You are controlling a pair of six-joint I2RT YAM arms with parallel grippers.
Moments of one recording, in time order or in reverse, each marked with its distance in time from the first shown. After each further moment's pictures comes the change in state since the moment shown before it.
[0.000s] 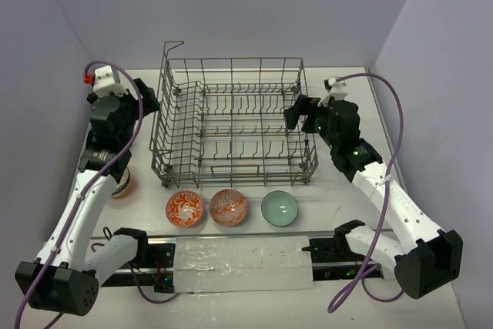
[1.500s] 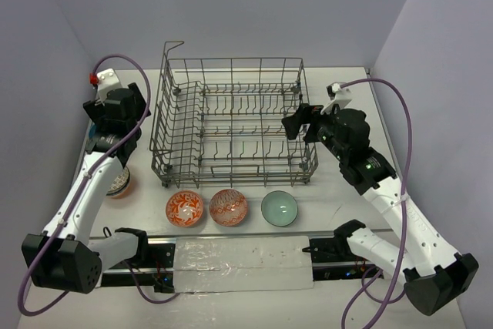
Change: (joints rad) left arm 0.003 0.146 0.063 -0.213 -0.361 0.019; right arm 0.084 -0.142 0.042 -0.167 -0.019 0.027
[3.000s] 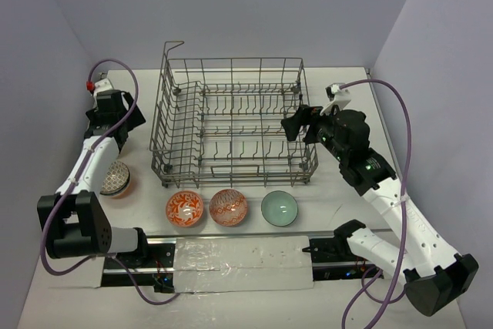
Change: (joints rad) left arm 0.230 0.196 -0.036 0.034 0.332 -0.035; right arm 0.000 -0.010 -0.009 0.008 -0.016 -0.008
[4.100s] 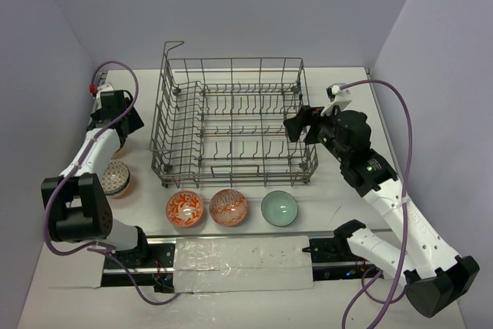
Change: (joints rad) left arm 0.025 0.136 0.040 -0.053 -0.008 -0.034; right arm 0.000 -0.011 -0.003 -0.005 0.005 -0.019
